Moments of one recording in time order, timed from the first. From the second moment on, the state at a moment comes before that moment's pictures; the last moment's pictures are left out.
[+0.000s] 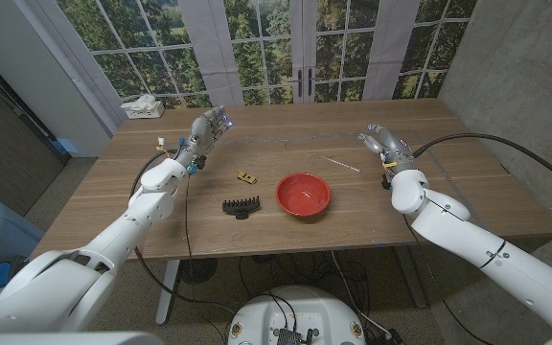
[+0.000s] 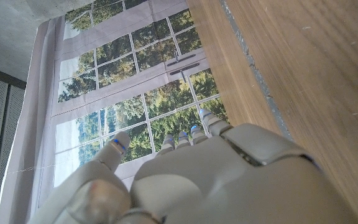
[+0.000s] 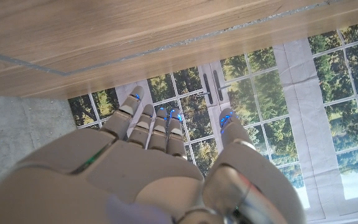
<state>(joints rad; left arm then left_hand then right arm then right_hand) 0.65 0.49 0.38 -1.01 -0.69 -0.41 -0.36 0.01 0.07 0.66 0.15 0.26 -0.13 -0.01 0.18 0.17 -0.17 -0.03 0.19 0.17 -0.17 -0.03 0.18 0.17 0.00 -0.03 0.19 0.17 -0.95 -0.79 -0.54 -2.04 -0.14 -0.63 -0.42 0.40 0.13 0.48 -0.18 0.23 0.28 0.04 0.21 0.18 0.22 0.02 0.21 0.20 0.12 0.02 0.24 0.32 0.30 0.05 0.25 0.17</state>
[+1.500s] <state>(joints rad) 0.68 0.51 0.38 -1.06 -0.69 -0.39 -0.35 0.02 0.07 0.66 0.15 0.26 -0.12 -0.01 0.18 0.17 -0.17 -0.03 0.19 0.17 -0.16 -0.03 0.18 0.17 0.01 -0.04 0.19 0.17 -0.73 -0.84 -0.82 -2.12 -0.31 -1.04 -0.18 0.49 0.14 0.50 -0.18 0.24 0.34 0.01 0.21 0.18 0.25 -0.02 0.21 0.20 0.16 -0.02 0.26 0.32 0.35 0.03 0.25 0.17</state>
